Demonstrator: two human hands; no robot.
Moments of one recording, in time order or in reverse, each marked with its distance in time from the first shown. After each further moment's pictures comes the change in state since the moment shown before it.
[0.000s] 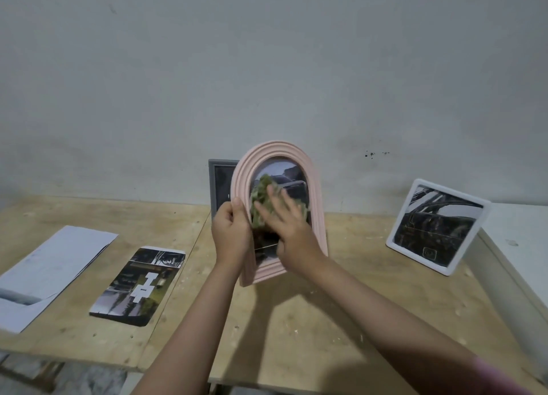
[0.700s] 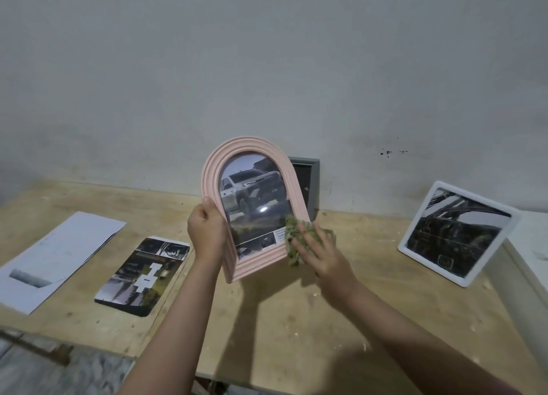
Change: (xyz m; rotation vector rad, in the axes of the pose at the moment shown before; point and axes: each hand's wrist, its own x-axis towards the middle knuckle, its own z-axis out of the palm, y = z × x) left_hand 0.020 -0.009 -0.013 0.093 0.174 -0.255; right_hand -0.075 0.093 0.024 -0.250 -0.070 -0.164
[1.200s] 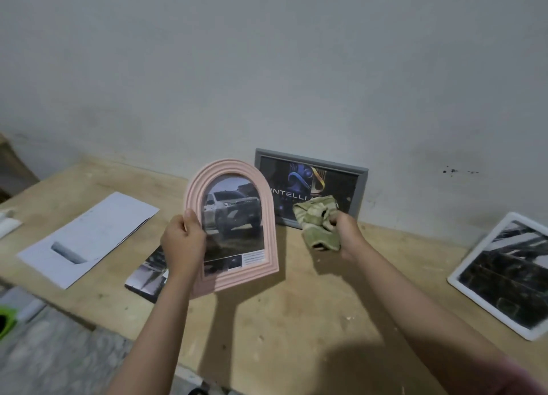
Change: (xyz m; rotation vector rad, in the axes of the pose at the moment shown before) left_hand 0.053 -0.050 -0.072 0.280 0.196 0.071; right_hand 0.139 0.010 0.027 1.349 -0.053 1.319
